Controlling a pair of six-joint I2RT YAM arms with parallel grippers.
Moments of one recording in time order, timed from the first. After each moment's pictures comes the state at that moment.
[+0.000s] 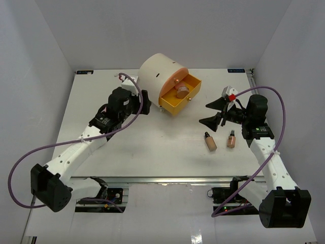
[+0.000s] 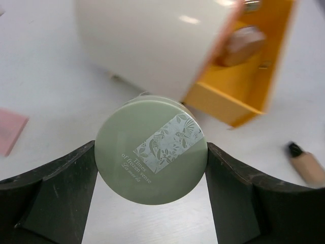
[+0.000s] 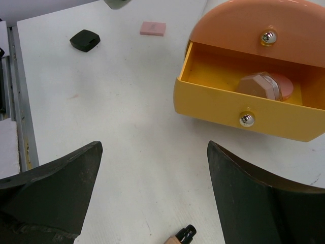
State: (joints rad) left arm -0.51 1.24 1.05 -0.21 -0.17 -0.23; right arm 0.05 1.01 0.79 -0.02 -1.10 -0.23
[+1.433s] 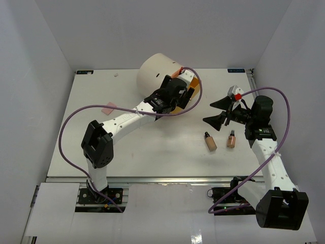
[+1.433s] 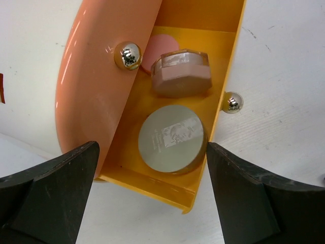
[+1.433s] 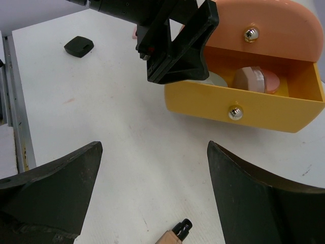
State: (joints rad) left arm -0.85 1.87 1.67 -0.29 -0.49 0.03; right arm -0.02 0.99 0.77 0.02 -1.14 -0.19
